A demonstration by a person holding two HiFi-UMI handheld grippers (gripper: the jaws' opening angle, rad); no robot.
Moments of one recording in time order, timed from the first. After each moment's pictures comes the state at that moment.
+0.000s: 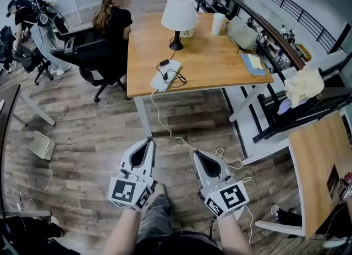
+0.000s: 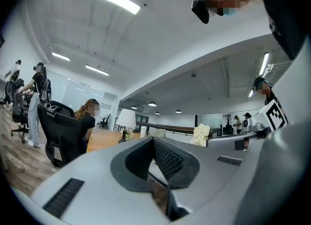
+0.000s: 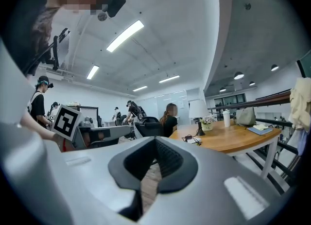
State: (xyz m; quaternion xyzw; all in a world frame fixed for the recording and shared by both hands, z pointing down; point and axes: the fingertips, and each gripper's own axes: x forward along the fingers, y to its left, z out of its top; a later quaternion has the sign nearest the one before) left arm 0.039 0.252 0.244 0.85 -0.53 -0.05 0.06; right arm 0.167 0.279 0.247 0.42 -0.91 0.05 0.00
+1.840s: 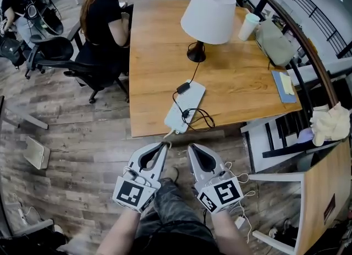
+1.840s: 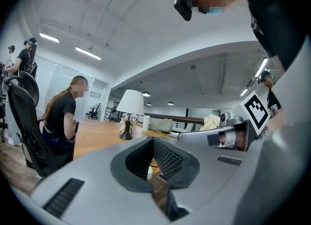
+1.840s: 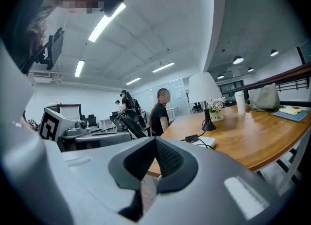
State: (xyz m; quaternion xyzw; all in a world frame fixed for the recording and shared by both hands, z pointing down) left arm -0.009 -0.008 0.316 0.88 -0.46 0.00 0.10; right arm 0.063 -0.011 0.311 0.42 -0.90 0.11 0.03
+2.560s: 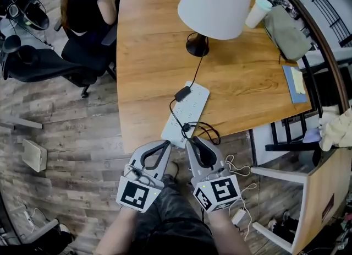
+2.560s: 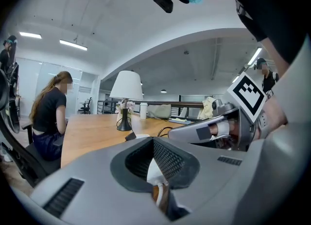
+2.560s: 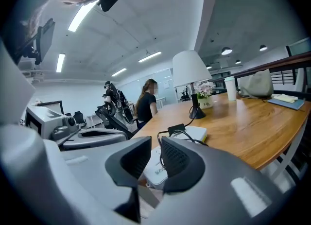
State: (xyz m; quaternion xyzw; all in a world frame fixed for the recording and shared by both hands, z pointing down) left arm 0.007 -0.085 0.365 0.90 -0.42 0.08 0.10; right arm 0.066 -0.100 0.365 0.48 -0.86 0.17 0.07
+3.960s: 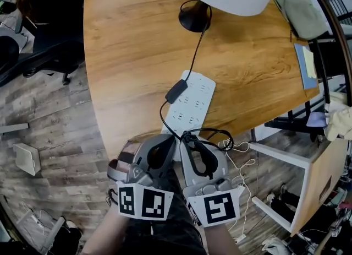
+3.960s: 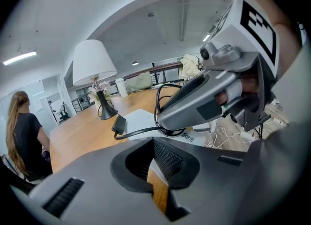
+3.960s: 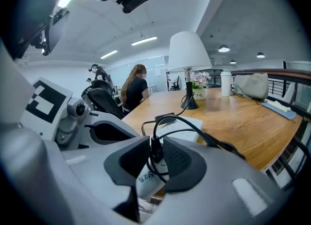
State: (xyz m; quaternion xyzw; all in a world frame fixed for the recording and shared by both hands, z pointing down) left arm 0.041 -0.141 0.432 0.90 -0.29 0.31 -0.02; right arm 0.060 -0.144 0.401 0.52 -0.82 0.18 0.17
